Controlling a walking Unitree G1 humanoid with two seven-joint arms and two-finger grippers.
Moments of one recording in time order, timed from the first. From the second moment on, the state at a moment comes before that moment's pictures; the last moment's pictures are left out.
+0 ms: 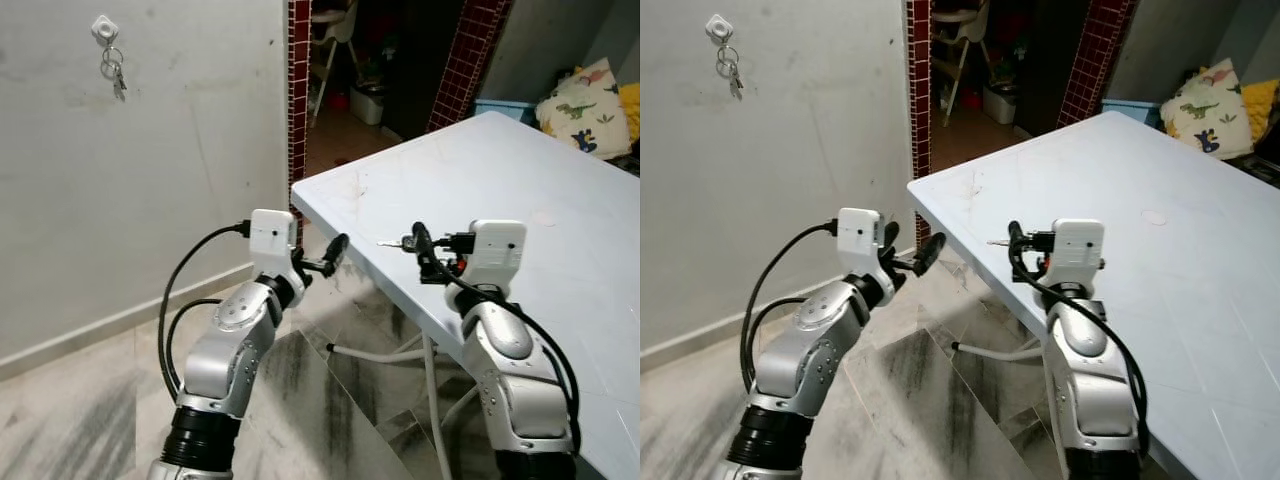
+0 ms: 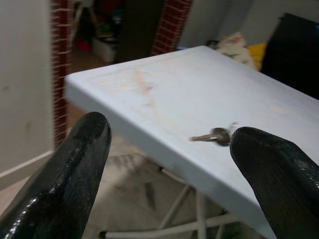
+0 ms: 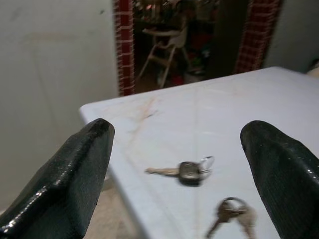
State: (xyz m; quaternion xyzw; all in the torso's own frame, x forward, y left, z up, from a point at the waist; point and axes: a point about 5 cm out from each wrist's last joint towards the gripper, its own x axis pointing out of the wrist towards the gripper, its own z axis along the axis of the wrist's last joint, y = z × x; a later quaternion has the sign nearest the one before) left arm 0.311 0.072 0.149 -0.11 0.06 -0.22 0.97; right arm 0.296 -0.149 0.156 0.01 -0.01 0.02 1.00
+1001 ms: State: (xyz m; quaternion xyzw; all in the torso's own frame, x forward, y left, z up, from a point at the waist) left arm 0.313 0.074 0.151 -0.11 0.05 -0.22 0.97; right arm 0.295 -0.155 0.142 0.00 0.01 0.01 1.00
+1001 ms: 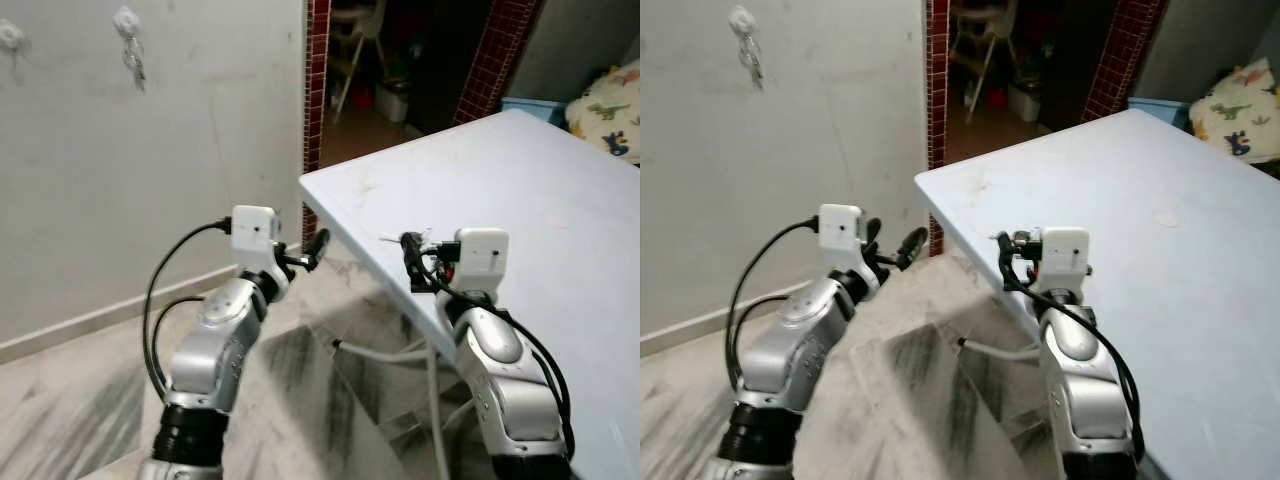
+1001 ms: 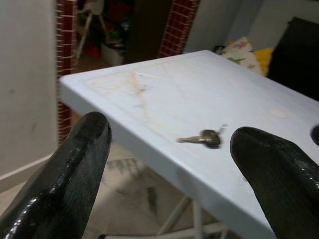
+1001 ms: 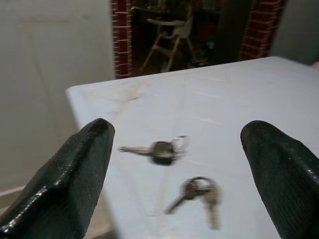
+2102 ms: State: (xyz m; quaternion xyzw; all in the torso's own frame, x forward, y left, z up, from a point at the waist) left arm 0.302 0.109 0.112 -0.05 0.16 -0.22 0.96; right arm 0.305 -0.129 0.129 0.02 0.04 0.07 1.00
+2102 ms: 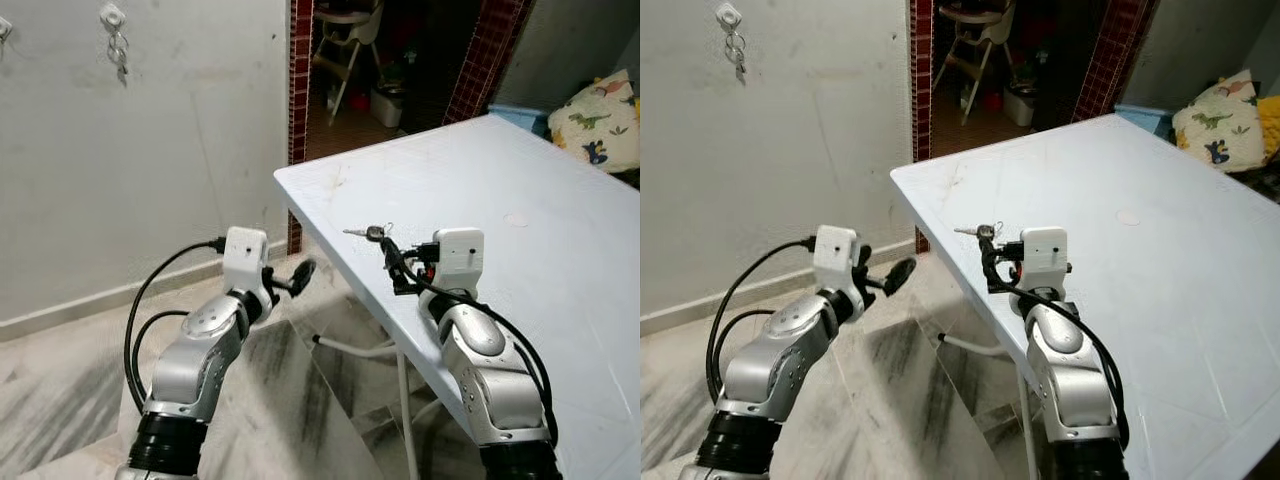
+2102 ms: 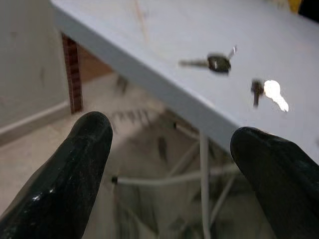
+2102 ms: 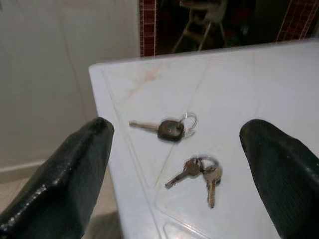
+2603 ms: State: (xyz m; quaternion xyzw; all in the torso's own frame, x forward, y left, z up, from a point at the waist) left arm 0.285 0.120 0.114 -0.02 0.17 -0.26 0.95; right arm 0.327 -0.139 0.090 0.02 0.11 0.01 0.99
